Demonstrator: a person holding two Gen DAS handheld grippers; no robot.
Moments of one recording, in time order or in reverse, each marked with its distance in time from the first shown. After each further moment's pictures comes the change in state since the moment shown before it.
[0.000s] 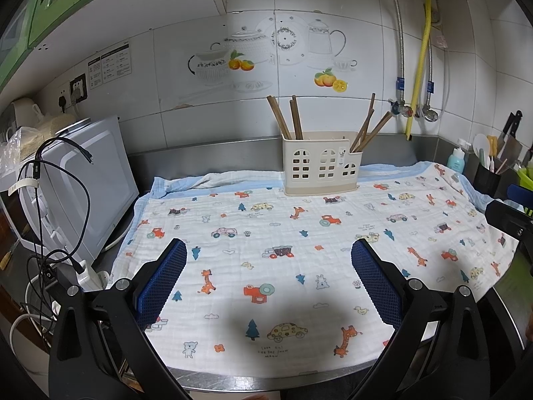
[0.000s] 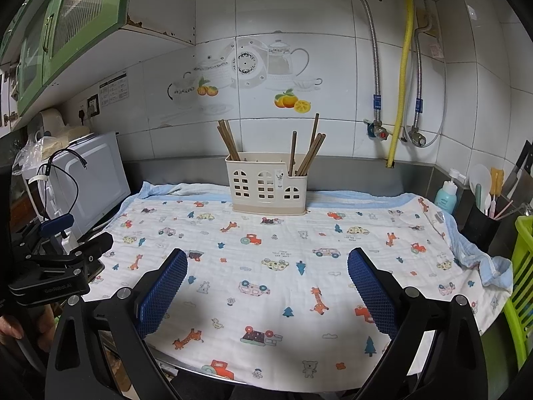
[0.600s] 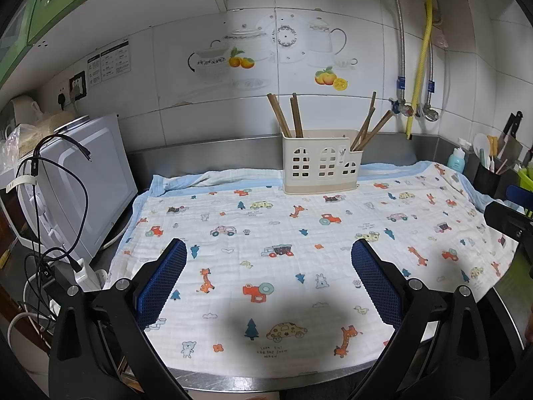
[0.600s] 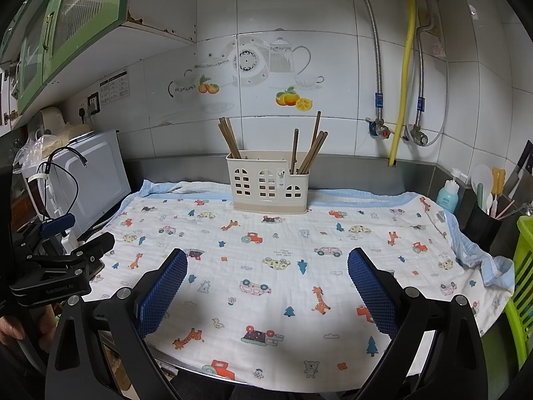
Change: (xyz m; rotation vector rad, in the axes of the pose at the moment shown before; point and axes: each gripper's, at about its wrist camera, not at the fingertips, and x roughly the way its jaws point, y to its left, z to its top) left arm 0.003 -0.001 -0.001 -0.002 0.004 0.000; right arm 0.002 0.000 0.000 -0.003 0.006 0.002
